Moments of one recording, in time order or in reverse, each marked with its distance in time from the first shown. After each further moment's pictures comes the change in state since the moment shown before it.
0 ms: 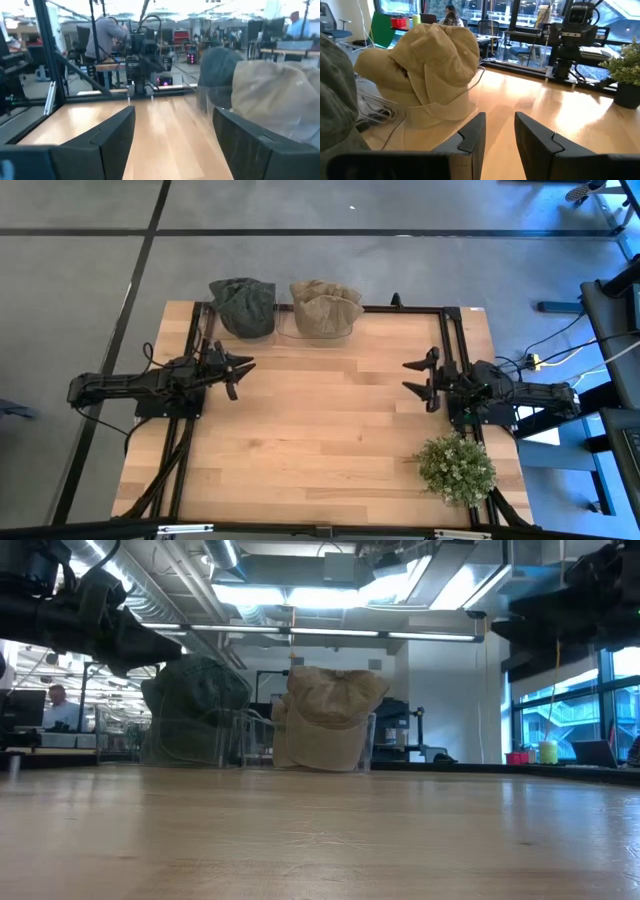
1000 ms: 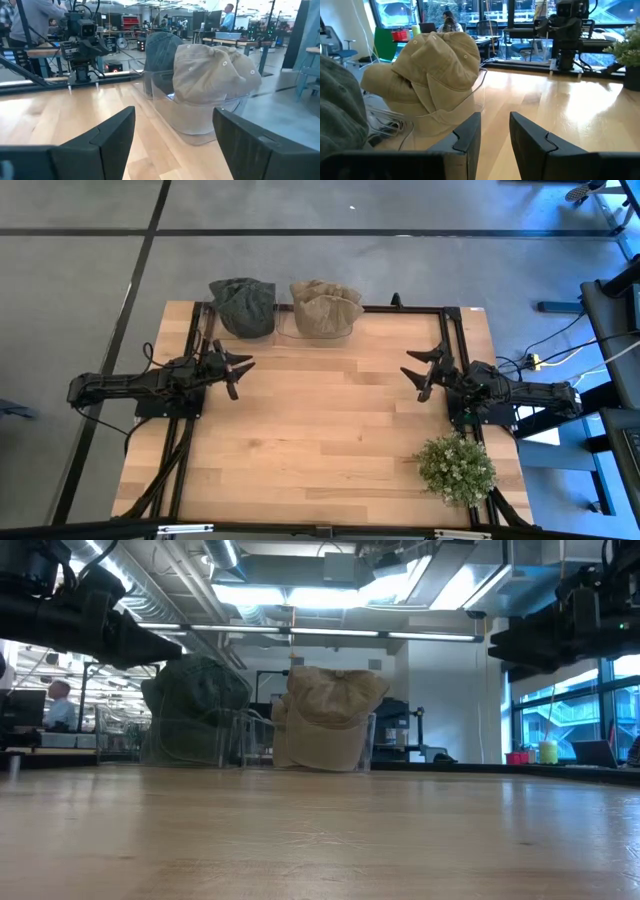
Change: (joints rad) left arm 0.000 0.000 0.000 0.001 -0.024 0.139; right arm 0.000 0.033 0.001 -0.060 0.289 -0.036
